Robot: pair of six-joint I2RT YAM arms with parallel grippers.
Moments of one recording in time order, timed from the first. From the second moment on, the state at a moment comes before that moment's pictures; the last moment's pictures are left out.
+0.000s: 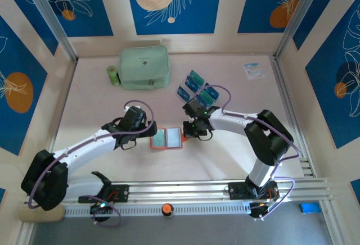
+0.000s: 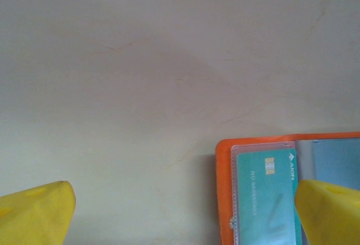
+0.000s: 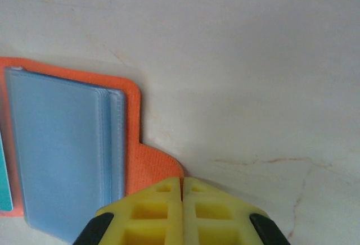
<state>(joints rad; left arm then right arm) -0.60 1.22 0.66 -0.41 -0.17 -0.64 0.73 1.70 0.97 -0.48 -0.15 0.62</state>
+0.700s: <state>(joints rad) -0.64 1.28 0.74 -0.32 0.02 -0.63 0.63 1.57 0.96 -0.45 -0.27 0.66</state>
